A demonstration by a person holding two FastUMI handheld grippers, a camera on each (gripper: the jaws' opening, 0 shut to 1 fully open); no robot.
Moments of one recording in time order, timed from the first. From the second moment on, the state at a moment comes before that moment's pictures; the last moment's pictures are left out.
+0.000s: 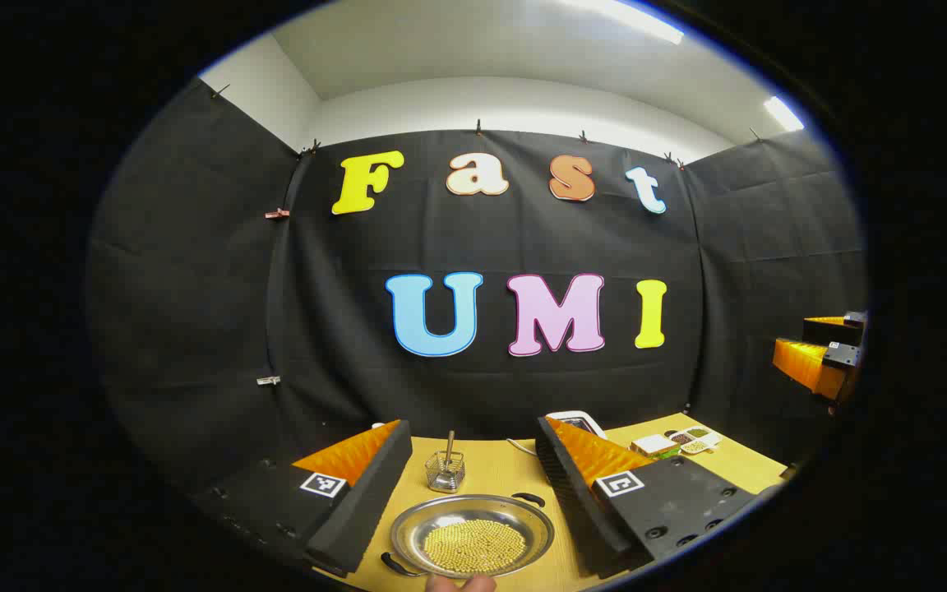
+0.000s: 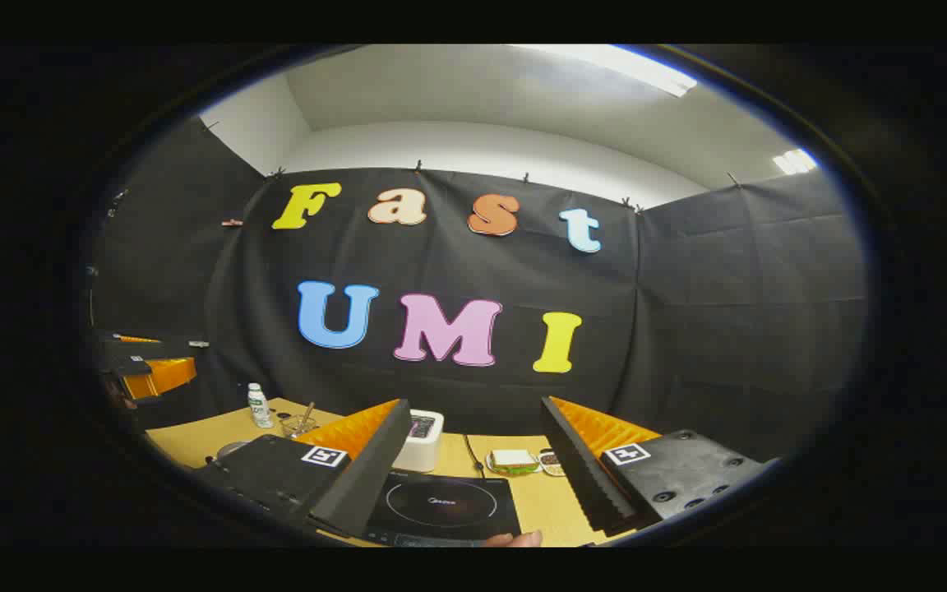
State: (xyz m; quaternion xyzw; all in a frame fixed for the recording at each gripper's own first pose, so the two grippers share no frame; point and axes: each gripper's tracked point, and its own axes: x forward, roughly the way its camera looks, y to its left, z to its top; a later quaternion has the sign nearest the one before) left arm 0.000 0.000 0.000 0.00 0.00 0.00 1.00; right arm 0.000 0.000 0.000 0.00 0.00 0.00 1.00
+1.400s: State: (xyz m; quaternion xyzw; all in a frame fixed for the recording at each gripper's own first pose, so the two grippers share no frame) left arm -0.013 0.000 -0.003 0.00 0.00 -0.02 1.00; right arm -0.012 0.005 0.007 -0.01 -0.01 -0.01 1.00
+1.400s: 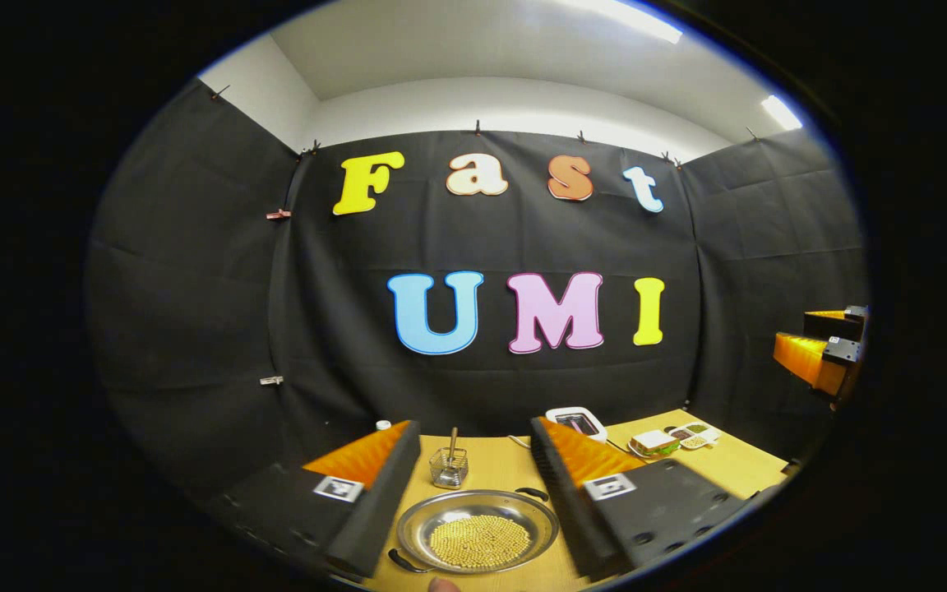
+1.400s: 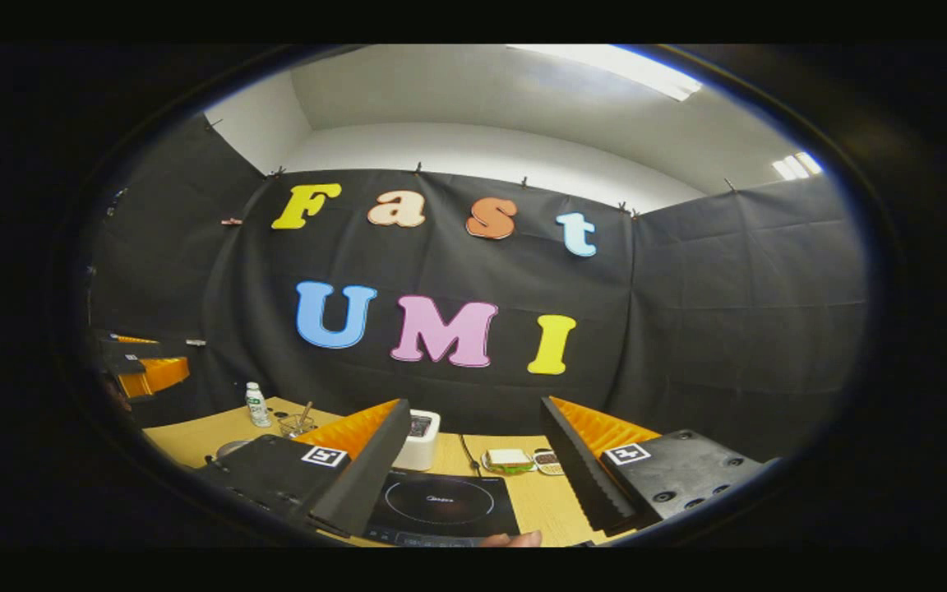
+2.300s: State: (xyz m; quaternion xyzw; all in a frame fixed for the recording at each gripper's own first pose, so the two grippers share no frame) left arm -0.041 -0.007 -0.092 -0.02 0.14 -0.06 0.99; right arm -0.019 0.008 0.001 -0.02 0.00 -0.01 1.00
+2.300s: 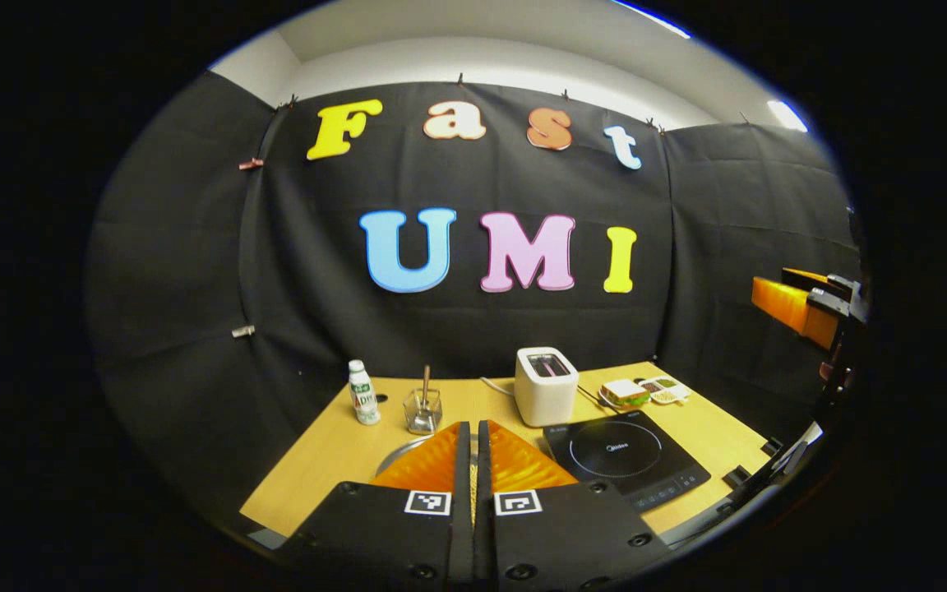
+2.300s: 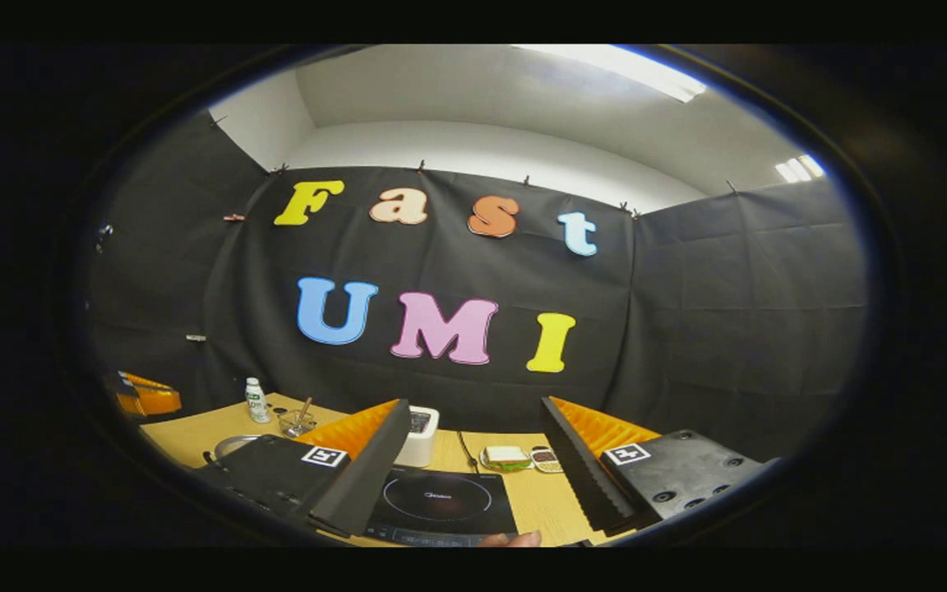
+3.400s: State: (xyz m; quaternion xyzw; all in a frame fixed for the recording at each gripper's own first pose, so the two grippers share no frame) left arm -0.054 0.035 -0.362 -0.02 0.51 -0.17 0.84; right arm -0.024 0.001 -0.025 -0.04 0.04 -0.03 1.00
